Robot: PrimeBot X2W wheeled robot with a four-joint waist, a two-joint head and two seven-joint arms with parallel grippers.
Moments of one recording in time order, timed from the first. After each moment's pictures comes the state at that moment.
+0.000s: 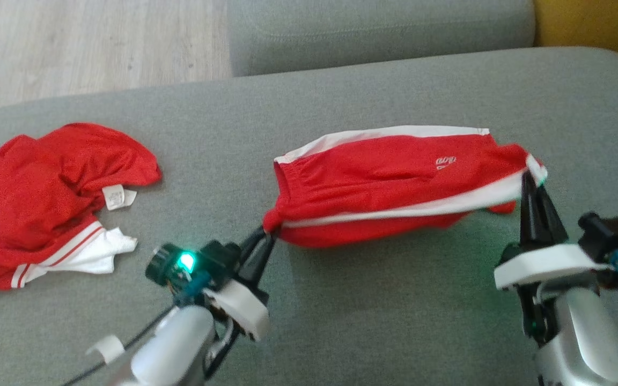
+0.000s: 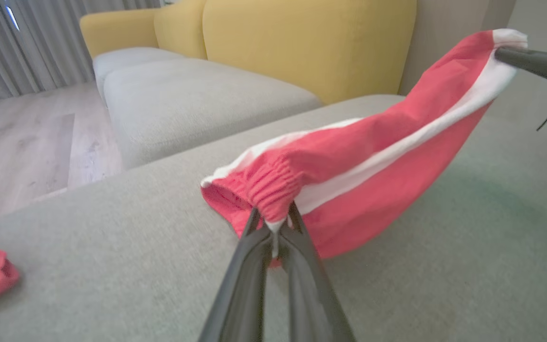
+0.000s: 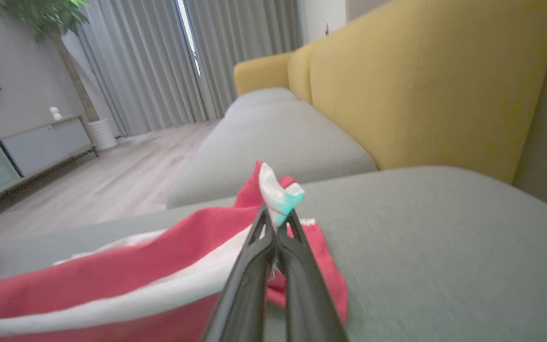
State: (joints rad) left arm -0.44 0.16 -0.74 0.62 -0.37 -0.07 -0.24; right arm -0.24 -0.04 -0.05 0.47 0.16 0.12 -0.25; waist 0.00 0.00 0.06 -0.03
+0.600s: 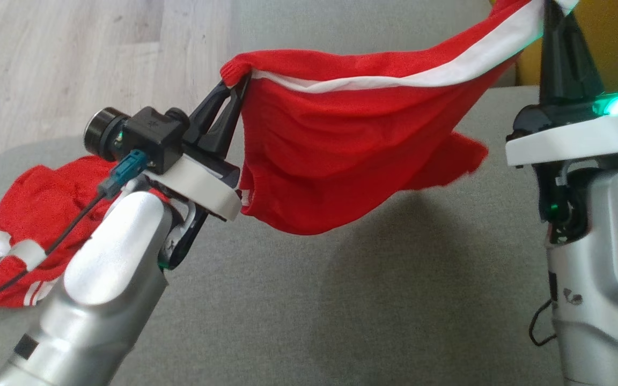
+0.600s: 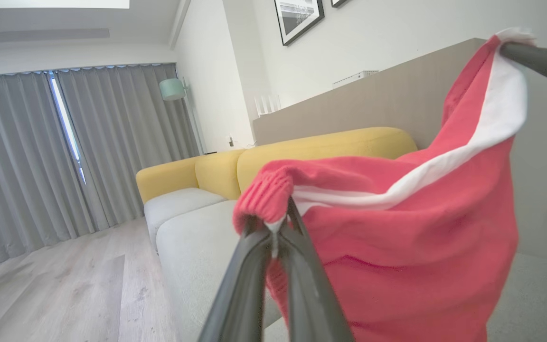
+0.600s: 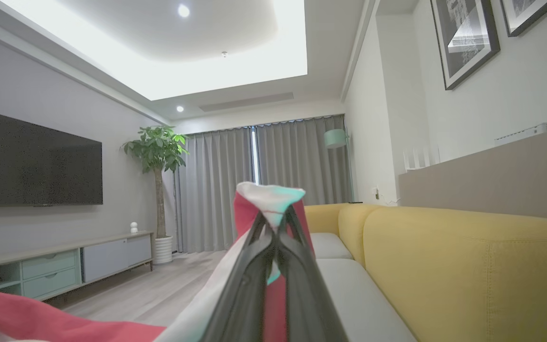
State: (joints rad) left arm -0.67 0.28 -0.62 0.30 -0.44 -0.06 -0.08; right arm -0.50 -0.05 0.03 0.10 0.20 0.12 -0.05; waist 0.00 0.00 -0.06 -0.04
